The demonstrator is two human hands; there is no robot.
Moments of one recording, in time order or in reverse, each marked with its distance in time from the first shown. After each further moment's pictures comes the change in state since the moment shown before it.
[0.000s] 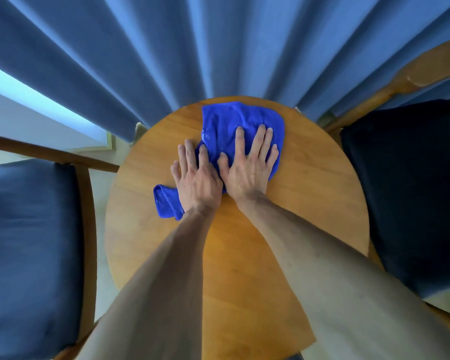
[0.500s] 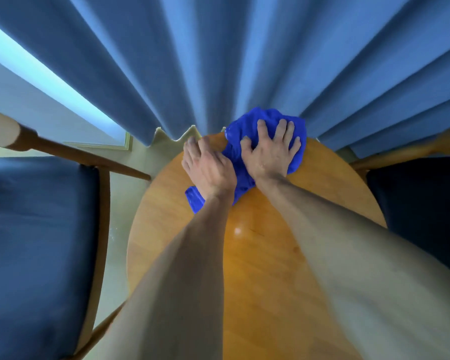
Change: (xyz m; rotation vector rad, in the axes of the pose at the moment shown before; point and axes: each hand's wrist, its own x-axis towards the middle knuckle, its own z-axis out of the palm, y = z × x) left_hand 0.082 -0.008 -0.049 -0.409 0.251 -0.344; right_hand 0.096 -0.063 -0.007 -0.008 -0.066 0.032
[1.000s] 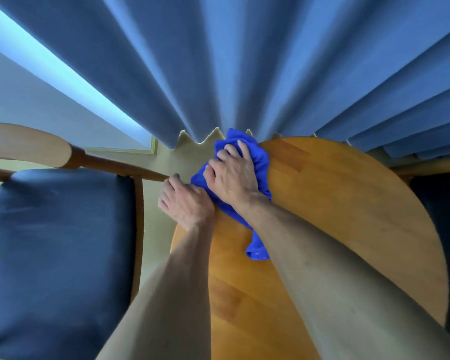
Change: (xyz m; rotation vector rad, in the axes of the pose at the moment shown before) left_hand 0.041 -0.102 -0.053 0.226 0.029 -0.345; right_hand -0.047 -0.122 0.027 -0.002 -0.081 -0.571
